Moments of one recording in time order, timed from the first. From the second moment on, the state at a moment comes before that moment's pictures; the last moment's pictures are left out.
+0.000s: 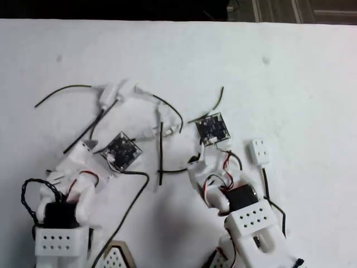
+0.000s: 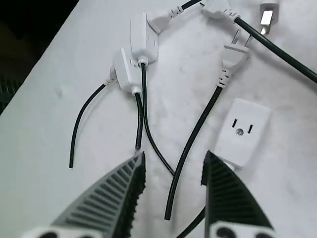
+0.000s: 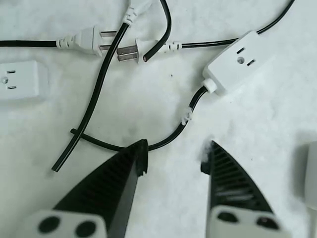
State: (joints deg) left arm -5.4 -81.4 74.9 59.3 -48.0; right arm -24.3 -60.4 74.7 44.0 0.5
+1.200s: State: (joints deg) left arm -5.5 -9.5 41.8 56.2 -36.1; right arm -24.3 -60.4 74.7 44.0 0.5
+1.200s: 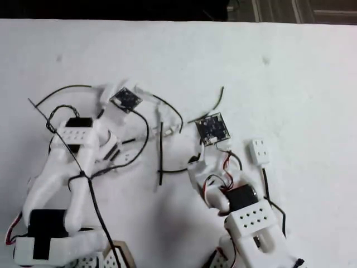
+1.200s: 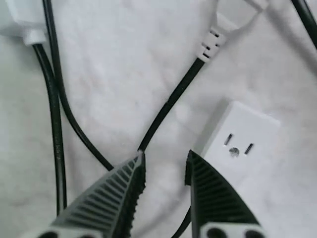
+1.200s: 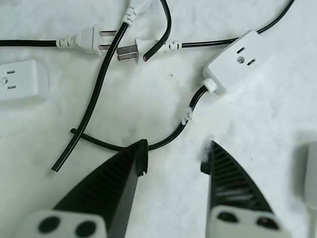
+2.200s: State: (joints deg) left arm 9.6 -58.1 64.9 67.0 -27.7; right arm -22.2 -60.4 74.7 44.0 1.5
